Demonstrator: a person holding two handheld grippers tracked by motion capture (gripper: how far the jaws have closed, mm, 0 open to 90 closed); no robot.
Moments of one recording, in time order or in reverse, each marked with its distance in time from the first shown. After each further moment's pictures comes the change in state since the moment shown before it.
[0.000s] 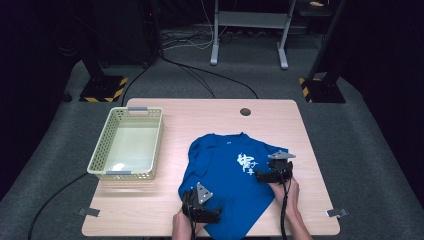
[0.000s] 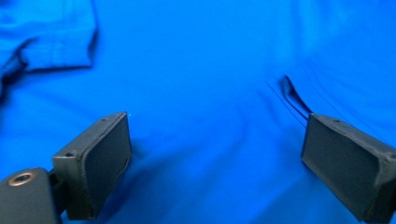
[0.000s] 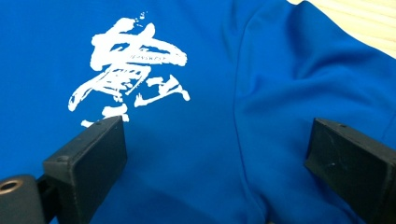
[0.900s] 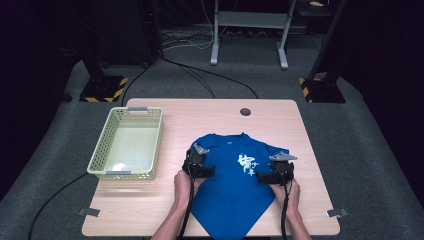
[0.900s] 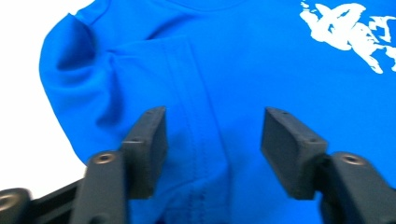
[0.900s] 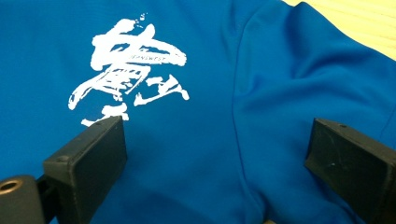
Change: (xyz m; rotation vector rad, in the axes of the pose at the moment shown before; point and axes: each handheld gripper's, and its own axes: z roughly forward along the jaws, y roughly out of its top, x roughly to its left) left arm 0.079 0.085 0.048 0.089 0.058 -0.111; right arm -0.001 -0.004 -0.003 -0.016 -0.003 0.003
